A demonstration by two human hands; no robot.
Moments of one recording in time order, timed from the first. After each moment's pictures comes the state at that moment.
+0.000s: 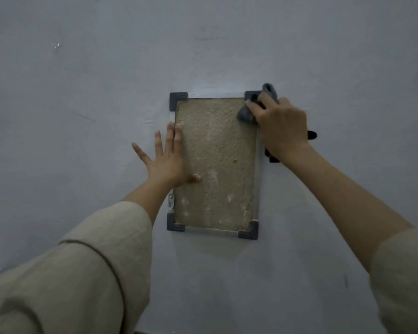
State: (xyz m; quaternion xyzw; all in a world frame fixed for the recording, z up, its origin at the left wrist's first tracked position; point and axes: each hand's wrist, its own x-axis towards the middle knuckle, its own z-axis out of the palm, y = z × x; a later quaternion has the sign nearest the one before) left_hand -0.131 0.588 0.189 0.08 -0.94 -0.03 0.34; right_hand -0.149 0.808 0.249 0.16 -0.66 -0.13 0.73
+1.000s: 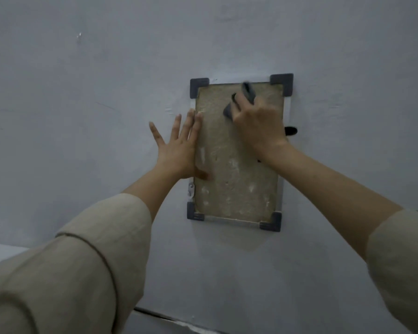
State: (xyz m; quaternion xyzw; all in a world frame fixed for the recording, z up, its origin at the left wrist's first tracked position) left_hand -0.128 0.562 0.187 0.03 -0.93 0.07 0.37; right_hand -0.161 0.731 0.232 0.17 -0.64 -0.19 0.73
